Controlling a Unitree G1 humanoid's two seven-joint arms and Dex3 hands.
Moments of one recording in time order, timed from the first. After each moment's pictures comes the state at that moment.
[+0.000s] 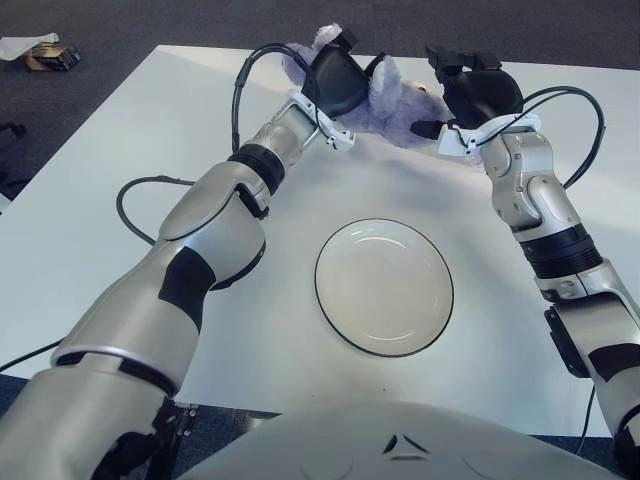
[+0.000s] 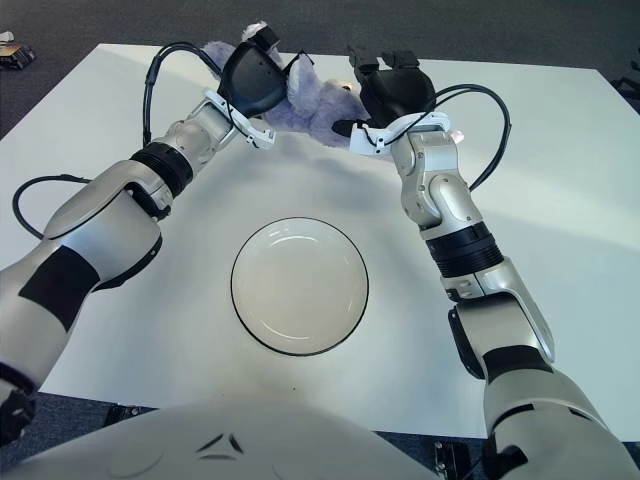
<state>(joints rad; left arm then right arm) -1.28 0.15 -0.87 1.23 1.14 0.05 0.77 -0.70 -0.49 0.33 0.12 -0.96 0.22 0.21</state>
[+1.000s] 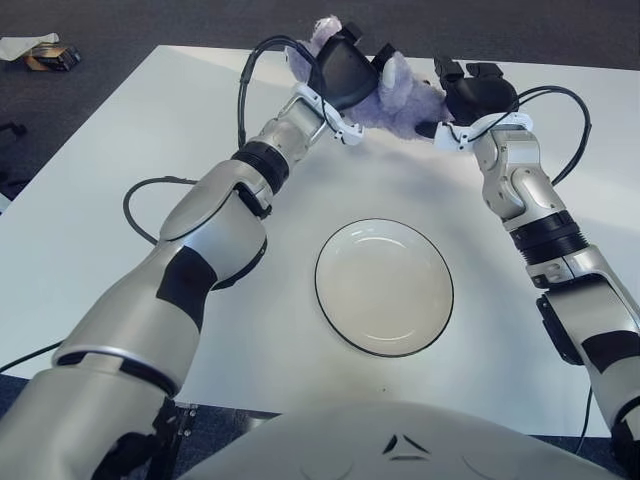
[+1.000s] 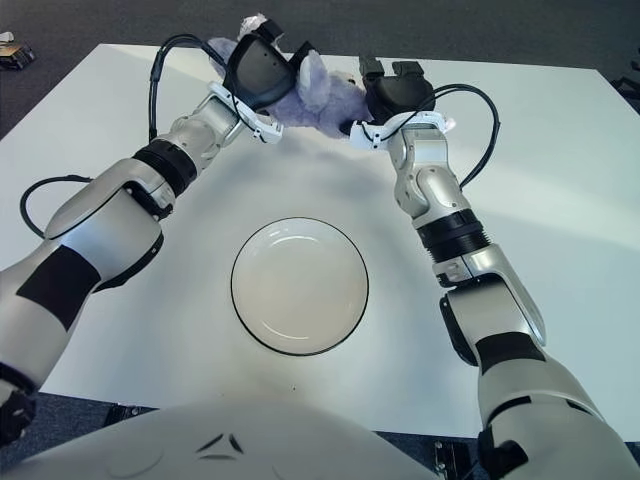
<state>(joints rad) -1.28 0.14 -0.83 1.18 1.14 0.09 0.70 -0.76 -0.46 0.36 0.31 -0.96 0.24 0.16</state>
